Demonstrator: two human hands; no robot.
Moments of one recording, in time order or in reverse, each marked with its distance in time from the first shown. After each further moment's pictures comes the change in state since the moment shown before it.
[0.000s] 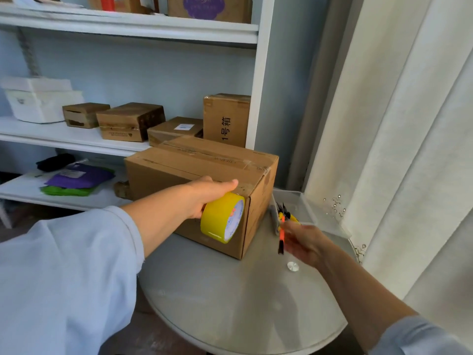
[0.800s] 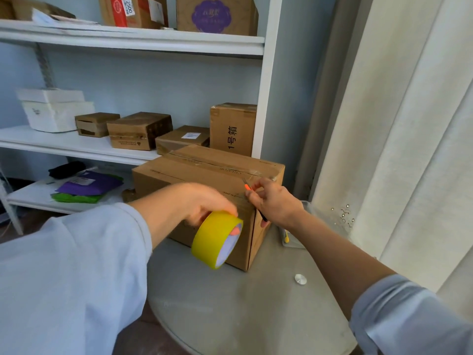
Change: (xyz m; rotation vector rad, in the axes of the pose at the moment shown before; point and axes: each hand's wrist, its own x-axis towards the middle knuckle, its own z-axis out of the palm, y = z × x) left_hand -0.015 0.012 -0.009 0.160 -0.209 -0.136; right_hand -0.018 -0.072 0.075 -1.037 -0.155 -0.646
